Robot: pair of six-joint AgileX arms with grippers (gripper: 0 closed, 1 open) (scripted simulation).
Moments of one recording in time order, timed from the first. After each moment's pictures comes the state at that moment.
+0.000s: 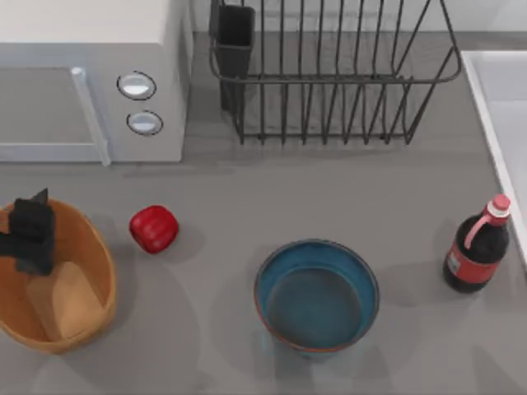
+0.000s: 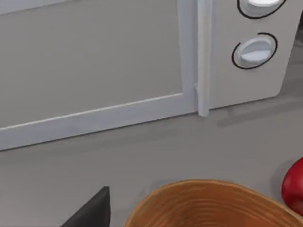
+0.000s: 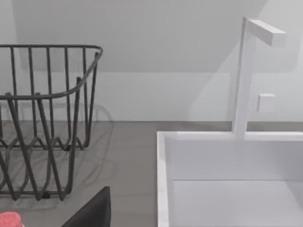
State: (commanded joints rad) left arm -0.15 0.64 0.51 -0.36 -0.02 0.12; right arm 0.00 0.00 0.00 0.00 0.00 0.00
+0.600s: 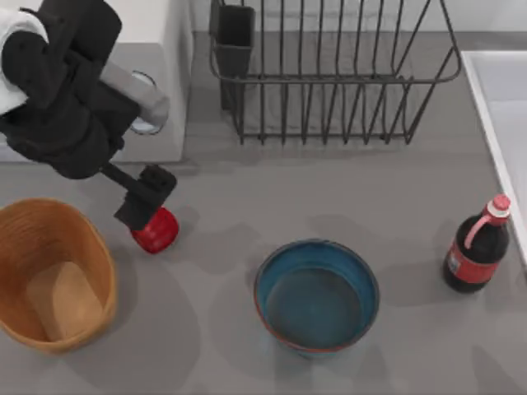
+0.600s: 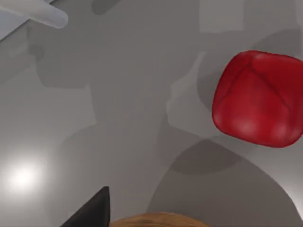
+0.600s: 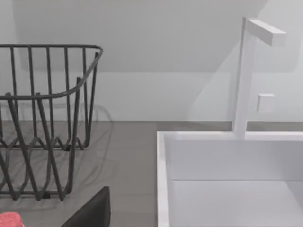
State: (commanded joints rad) left arm -0.35 1.63 1.21 -0.85 -0.05 0.28; right arm 0.00 0.00 0.00 0.00 0.00 0.00
